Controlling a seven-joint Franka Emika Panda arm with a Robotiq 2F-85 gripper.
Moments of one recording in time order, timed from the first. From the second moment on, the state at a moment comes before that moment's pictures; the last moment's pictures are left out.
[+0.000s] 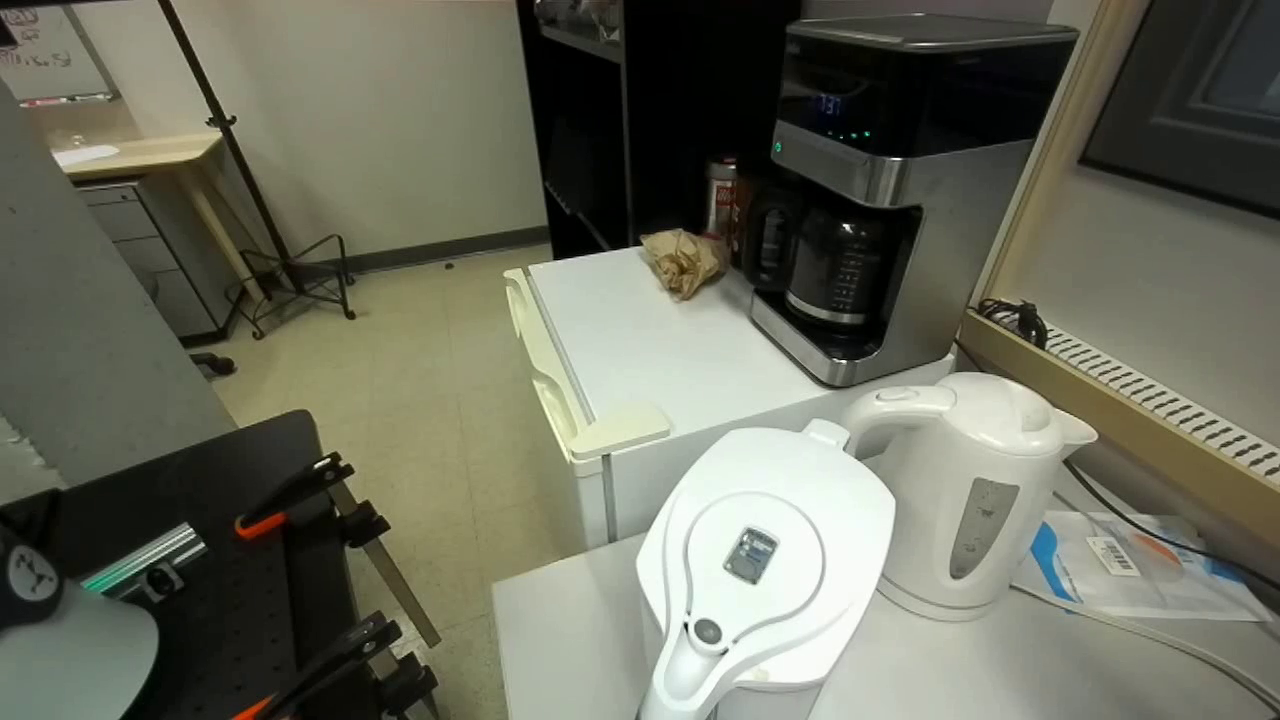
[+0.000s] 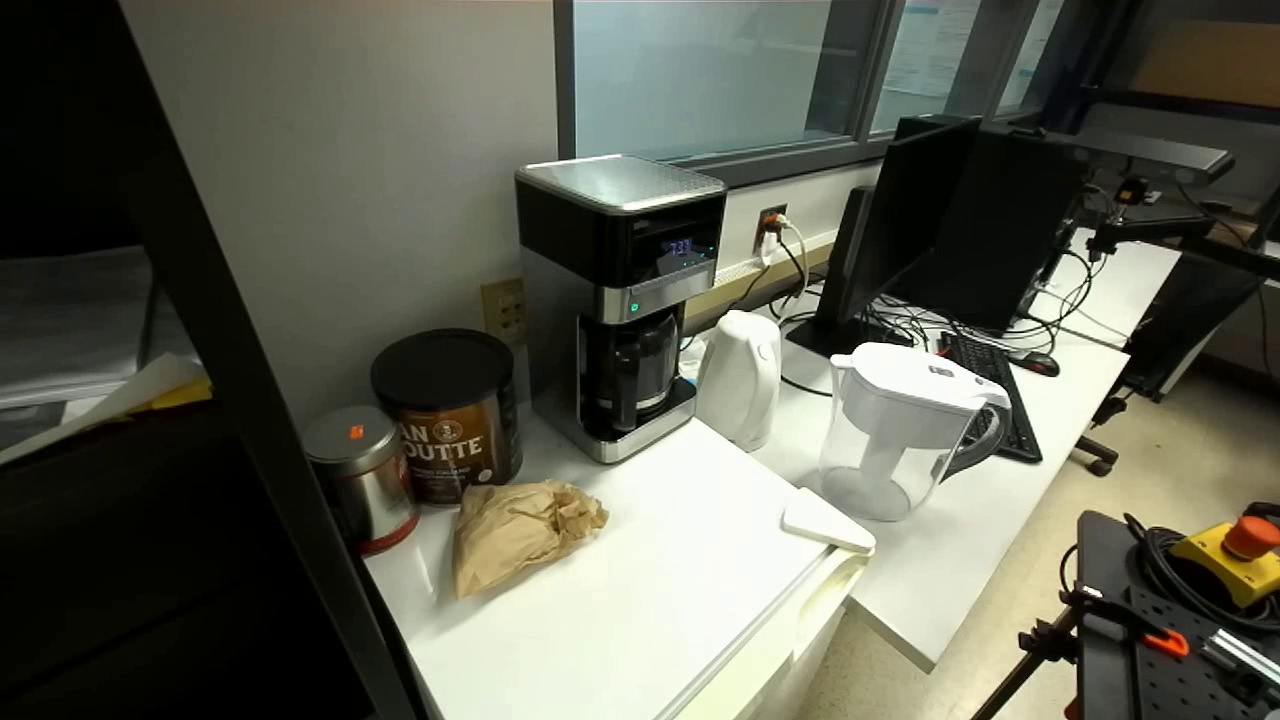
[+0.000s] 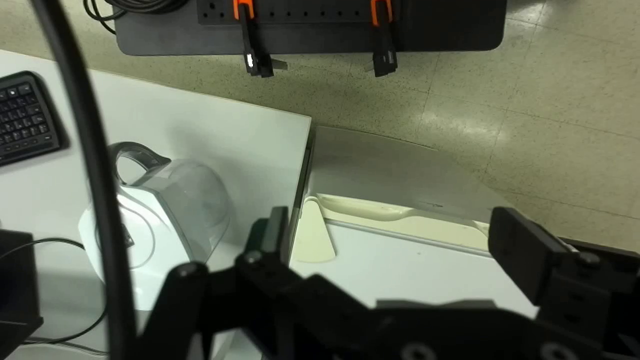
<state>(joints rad) 0.04 -0.76 0.11 -2.34 0.03 1.52 0.14</state>
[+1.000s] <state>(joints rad) 0.01 -0.59 0.10 -2.52 -0.26 2.10 0.07</state>
